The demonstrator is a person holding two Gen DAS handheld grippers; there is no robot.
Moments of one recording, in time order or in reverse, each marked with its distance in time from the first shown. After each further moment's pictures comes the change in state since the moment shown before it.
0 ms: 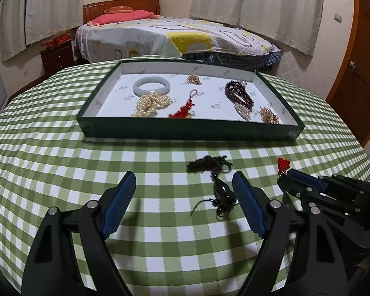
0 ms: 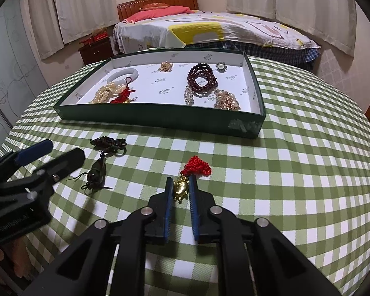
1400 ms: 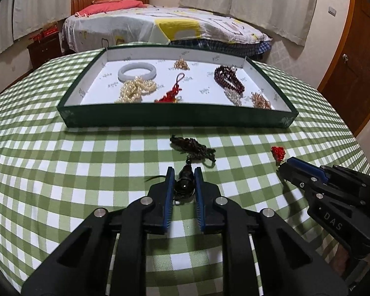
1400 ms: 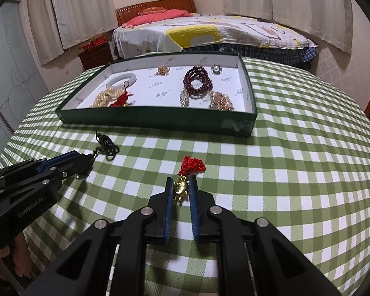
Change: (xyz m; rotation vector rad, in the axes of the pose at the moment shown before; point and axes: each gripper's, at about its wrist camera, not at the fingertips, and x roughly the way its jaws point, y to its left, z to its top) left arm 0.011 0.000 -0.002 0.015 0.068 -0.071; right arm -0.005 -0.005 -0.001 0.015 -0.010 0.013
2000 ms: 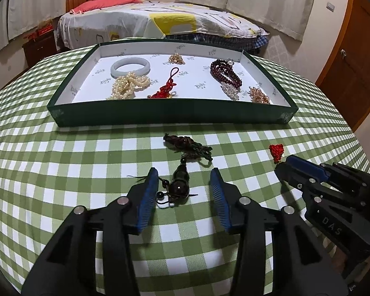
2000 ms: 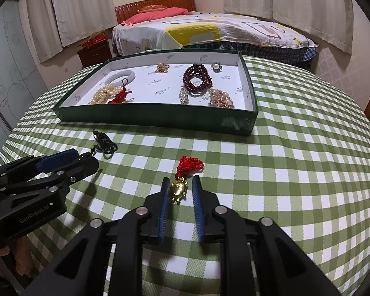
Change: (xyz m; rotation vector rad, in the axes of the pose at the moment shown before) left arm 0.010 -0.004 0.003 0.015 0.033 -0.013; right arm 0.002 -0.001 0.000 0.001 0.002 -0.012
